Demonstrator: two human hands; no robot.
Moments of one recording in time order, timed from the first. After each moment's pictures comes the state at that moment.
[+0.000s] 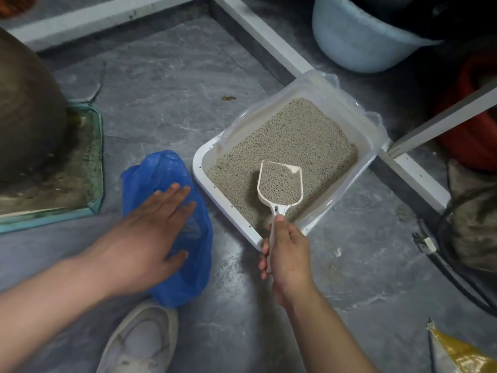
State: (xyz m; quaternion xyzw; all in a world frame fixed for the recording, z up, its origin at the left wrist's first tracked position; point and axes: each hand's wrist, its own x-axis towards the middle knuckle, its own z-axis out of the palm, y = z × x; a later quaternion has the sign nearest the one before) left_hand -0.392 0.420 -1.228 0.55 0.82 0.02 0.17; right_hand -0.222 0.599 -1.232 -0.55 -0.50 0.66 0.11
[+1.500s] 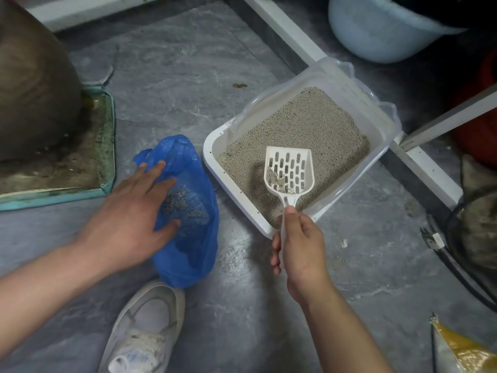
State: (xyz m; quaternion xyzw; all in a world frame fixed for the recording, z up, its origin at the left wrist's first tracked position) left_hand -0.398 0.397 -1.234 0.41 0.89 0.08 0.18; right_hand -0.209 0.595 -1.222 -0.53 -0.55 0.64 0.11
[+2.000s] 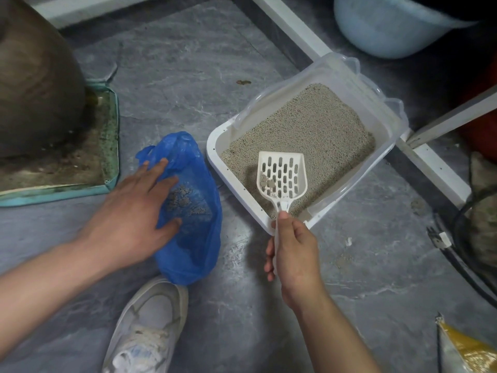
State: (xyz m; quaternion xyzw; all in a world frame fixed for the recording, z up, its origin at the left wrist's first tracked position) left_hand -0.396 0.395 -1.230 0.41 0.89 0.08 0.18; right_hand -0.206 0.578 -1.224 -0.53 -0.55 0.64 0.08
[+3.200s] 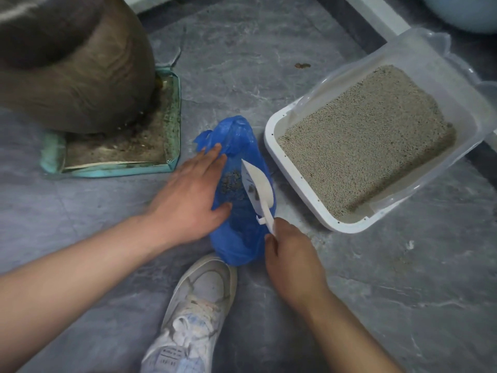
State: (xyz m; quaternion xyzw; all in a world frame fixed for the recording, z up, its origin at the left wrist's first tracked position) left_hand -0.396 0.385 -1.226 0.39 0.90 0.10 0.19; right_hand -0.224 0.518 -1.258 -0.28 -0.89 0.36 -0.07
